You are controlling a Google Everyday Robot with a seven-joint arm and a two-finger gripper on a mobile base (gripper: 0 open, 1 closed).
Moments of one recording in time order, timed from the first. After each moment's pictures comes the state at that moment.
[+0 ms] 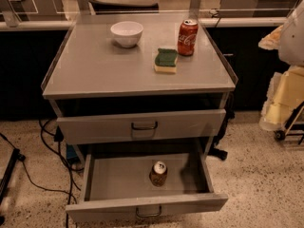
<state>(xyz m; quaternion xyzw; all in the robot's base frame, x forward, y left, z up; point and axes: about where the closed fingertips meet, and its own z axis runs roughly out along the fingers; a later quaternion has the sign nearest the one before) 0.438 -0.216 0.977 -0.60 0.78 -0.04 0.16</state>
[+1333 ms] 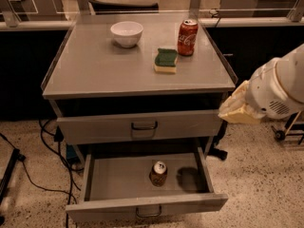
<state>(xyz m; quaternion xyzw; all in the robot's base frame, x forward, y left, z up) 0.447 -0.178 0.893 -0.57 0.78 0.04 0.25</state>
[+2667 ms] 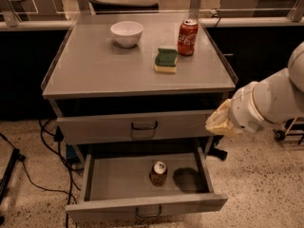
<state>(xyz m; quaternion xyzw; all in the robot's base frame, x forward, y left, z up) 0.459 -0.164 0.832 -0.57 0.77 0.05 0.27</state>
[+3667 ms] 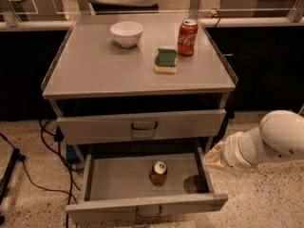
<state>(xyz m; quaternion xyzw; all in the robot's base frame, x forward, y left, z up) 0.461 -0.191 0.660 -0.58 0.77 0.08 0.25</state>
